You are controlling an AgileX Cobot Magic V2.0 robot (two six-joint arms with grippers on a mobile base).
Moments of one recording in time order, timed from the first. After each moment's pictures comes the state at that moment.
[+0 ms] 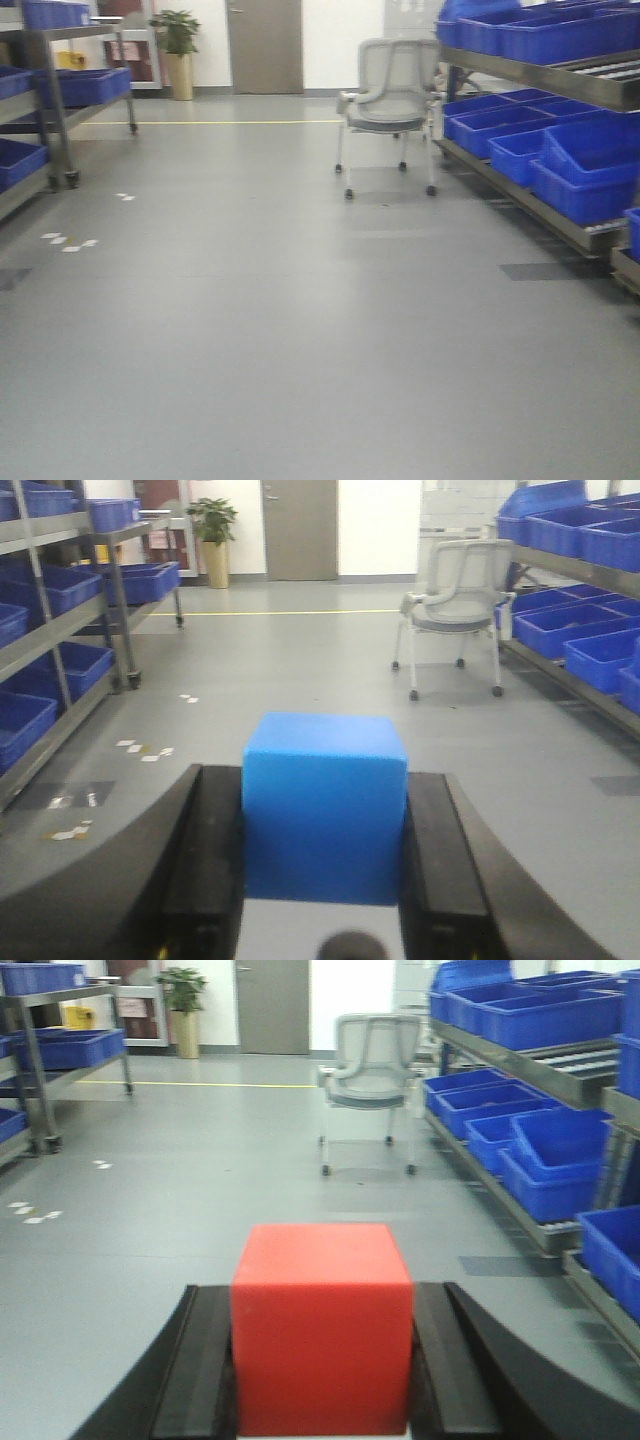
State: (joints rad) left arm -0.03 0.23 -0.40 0.01 0.27 -0.04; right arm 0.06 0.22 -0.24 -0.03 0.09 0.07
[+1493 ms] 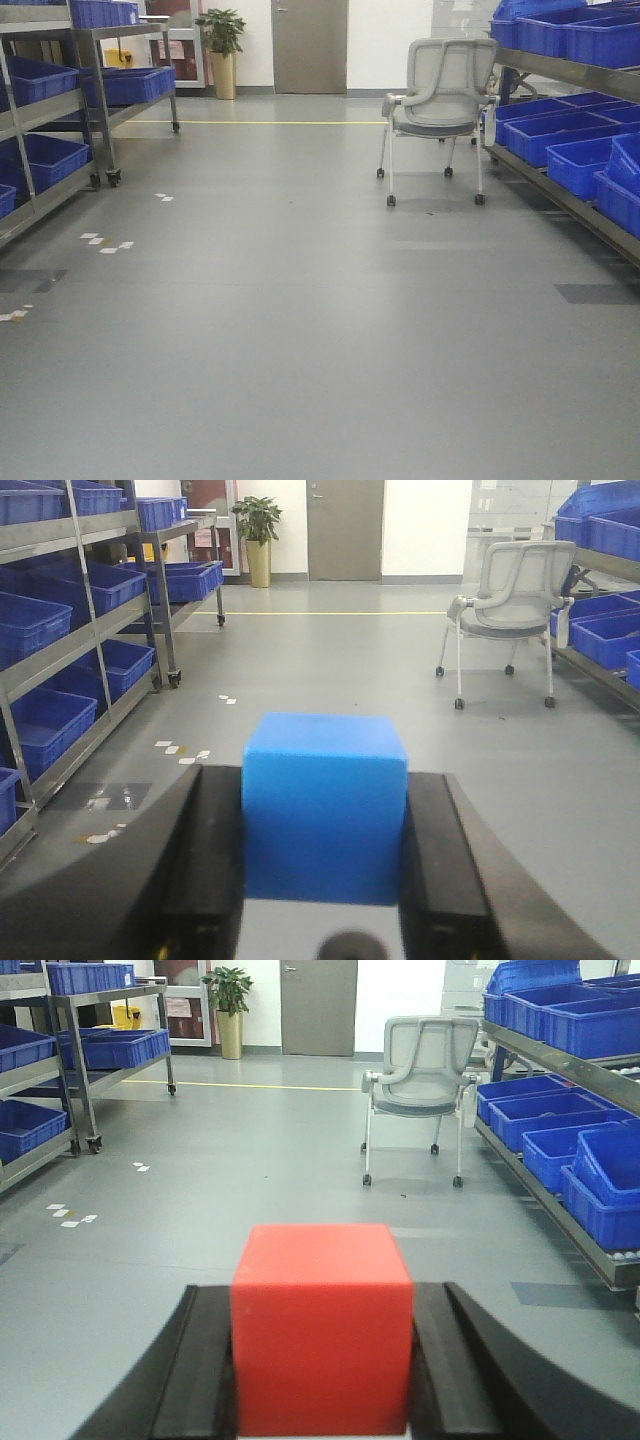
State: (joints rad) left arm -0.03 0.23 -0.40 0.01 0.27 -0.04; right arm 0.06 0.22 -0.24 -0.03 0.09 0.07
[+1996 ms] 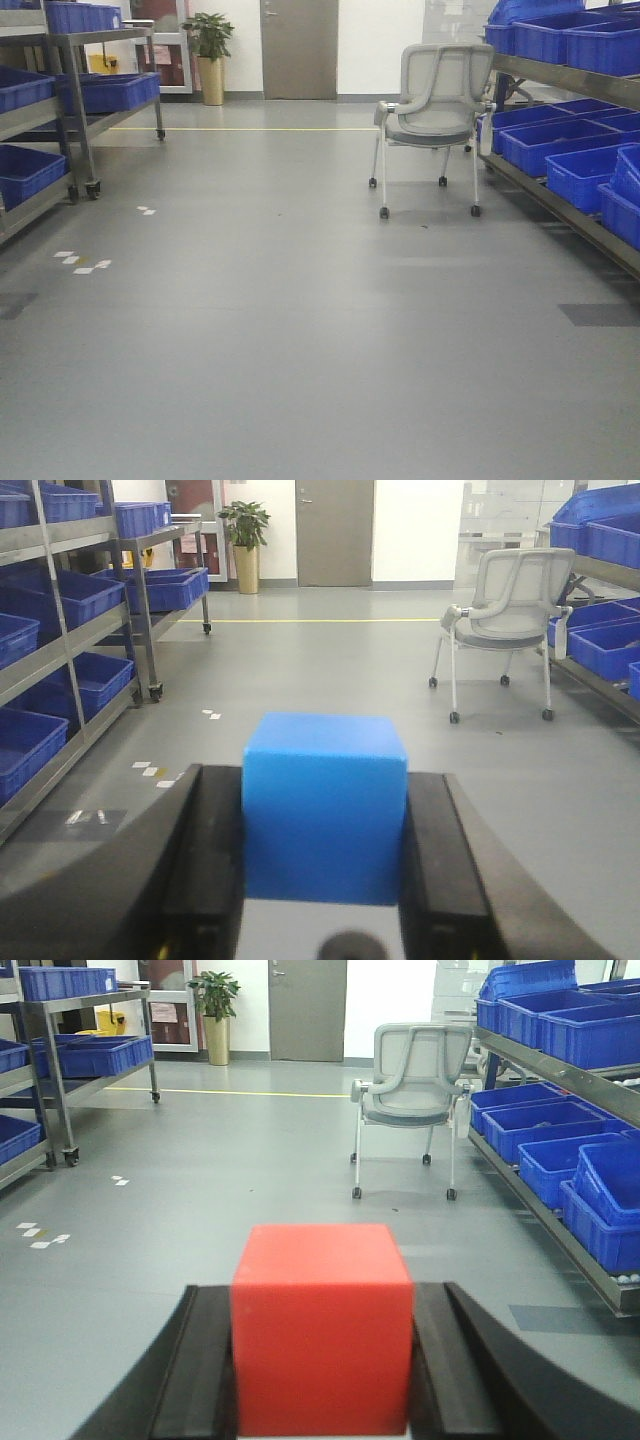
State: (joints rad) left arm -0.03 0.23 -0.40 0.01 0.27 -0.04; right arm 0.06 0.22 -0.24 -0.03 0.09 0.07
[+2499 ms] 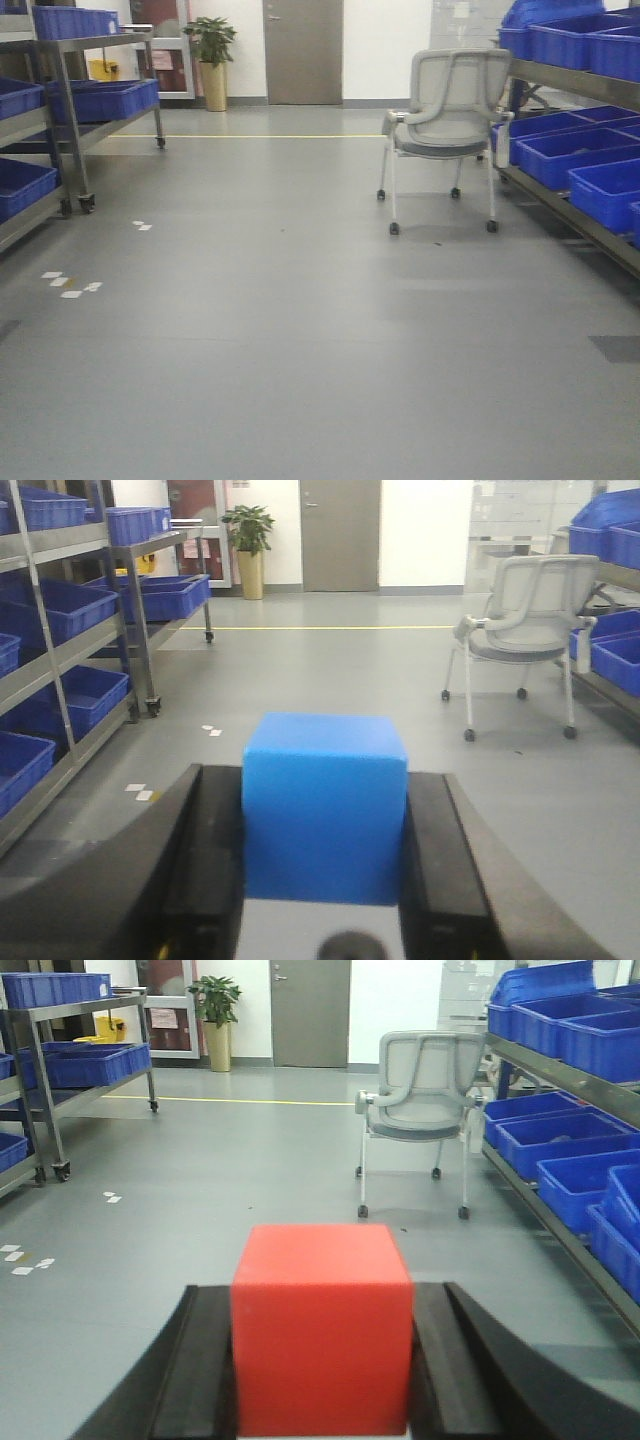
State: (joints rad) left arm -0.03 0.23 -0.40 0.01 0.27 -0.04; right arm 0.06 0.22 -0.24 -0.03 0.09 0.07
